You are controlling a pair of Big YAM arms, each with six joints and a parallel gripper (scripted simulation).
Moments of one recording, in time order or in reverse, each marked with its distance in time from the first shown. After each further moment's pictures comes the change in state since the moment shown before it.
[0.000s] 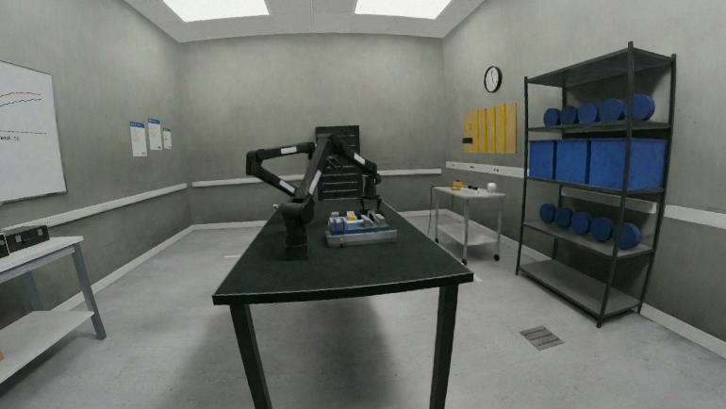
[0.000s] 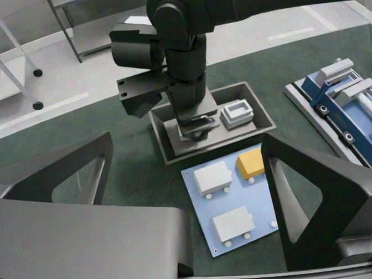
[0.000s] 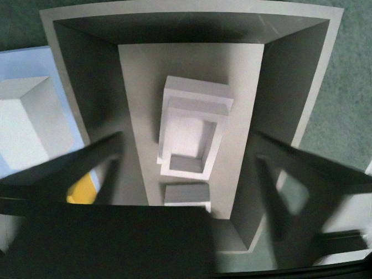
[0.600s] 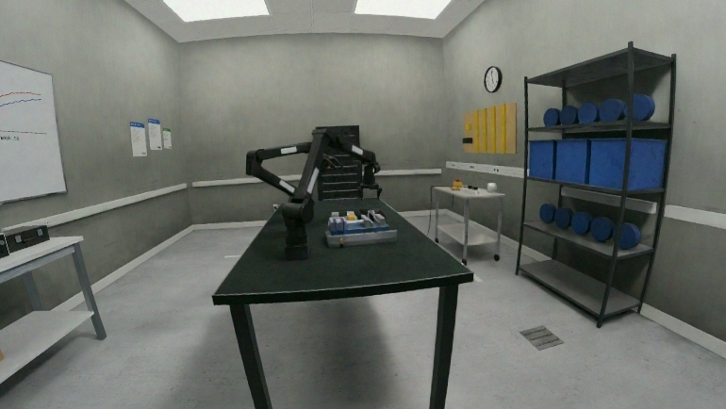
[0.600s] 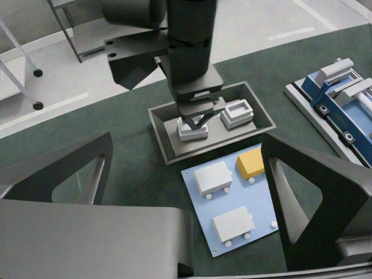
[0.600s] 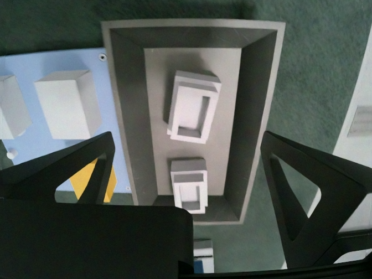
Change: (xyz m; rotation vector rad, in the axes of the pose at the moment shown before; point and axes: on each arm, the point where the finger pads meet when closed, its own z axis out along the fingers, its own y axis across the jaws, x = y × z) left arm 0.000 0.000 0.000 0.000 0.000 0.001; right arm -0.007 0.004 -0.063 0.014 -0.106 -0.013
